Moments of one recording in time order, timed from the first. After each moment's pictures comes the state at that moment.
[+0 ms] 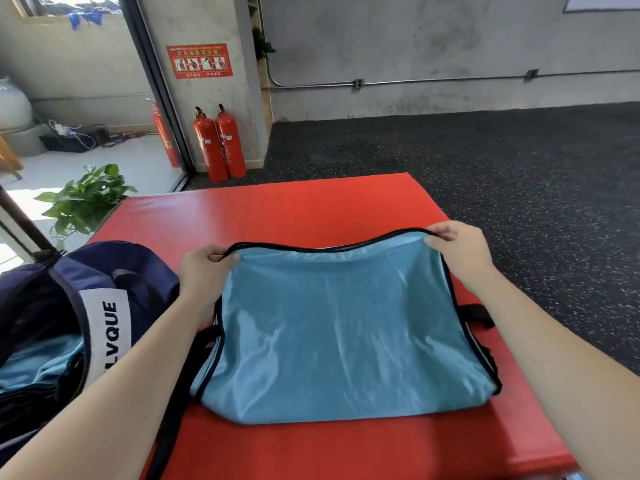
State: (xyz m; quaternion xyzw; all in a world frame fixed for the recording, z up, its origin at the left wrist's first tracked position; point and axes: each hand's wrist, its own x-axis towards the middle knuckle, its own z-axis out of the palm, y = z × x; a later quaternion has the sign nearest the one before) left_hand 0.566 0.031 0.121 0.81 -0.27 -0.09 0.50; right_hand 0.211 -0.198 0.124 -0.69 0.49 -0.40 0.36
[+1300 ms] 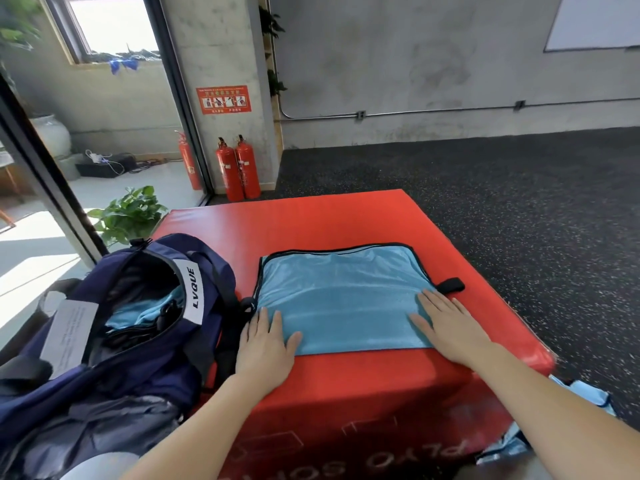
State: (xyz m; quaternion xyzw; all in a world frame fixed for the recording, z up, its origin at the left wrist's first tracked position) left_hand 0.425 0.181 0.073 0.88 -0.47 -0.04 0.07; right_hand 0.127 -0.032 0.077 -0.89 0.46 0.00 0.06
